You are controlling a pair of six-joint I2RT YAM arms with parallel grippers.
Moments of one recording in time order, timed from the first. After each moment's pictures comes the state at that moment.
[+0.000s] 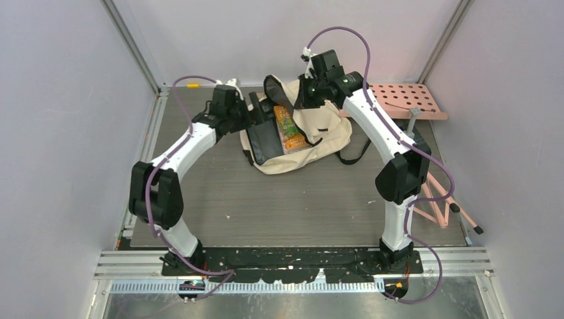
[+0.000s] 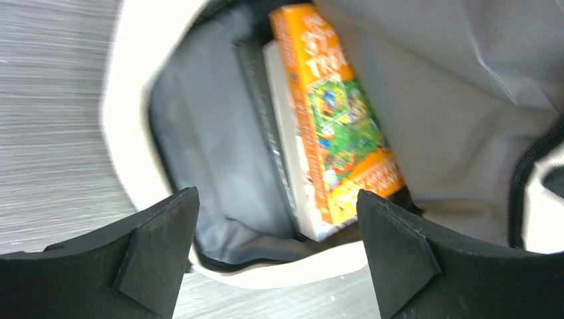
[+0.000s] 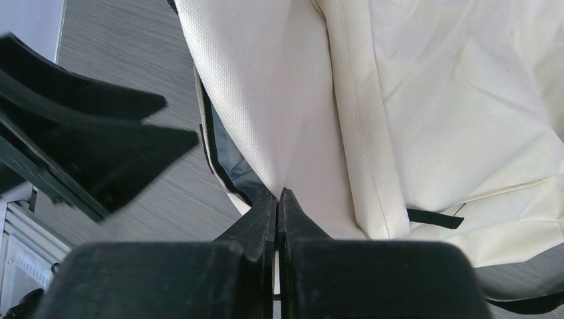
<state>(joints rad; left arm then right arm) -0.36 1.69 1.36 -0.28 0.13 -0.57 0.48 1.97 2.08 -0.83 -0.17 0.32</state>
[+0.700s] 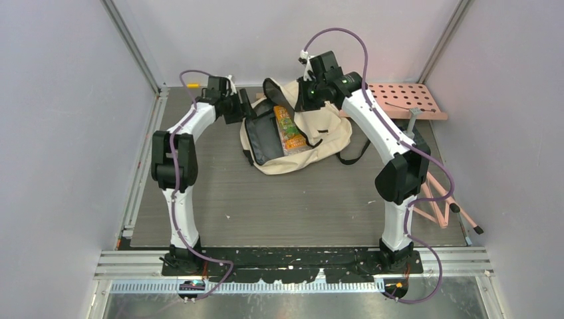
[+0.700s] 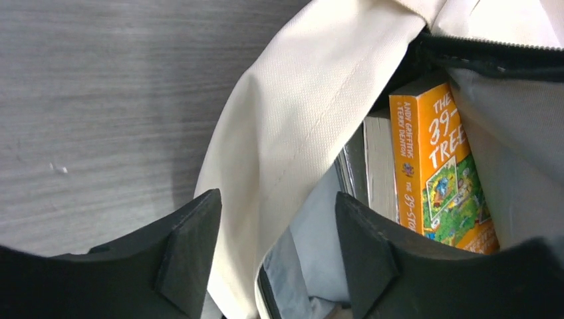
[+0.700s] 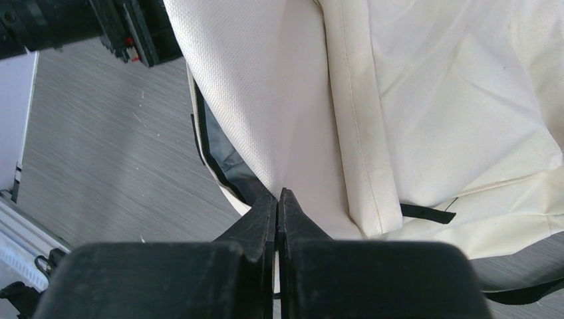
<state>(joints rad) -0.16 2.09 1.68 -0.39 0.31 -0.43 0.49 1.97 2.08 -0.86 -0.16 0.28</state>
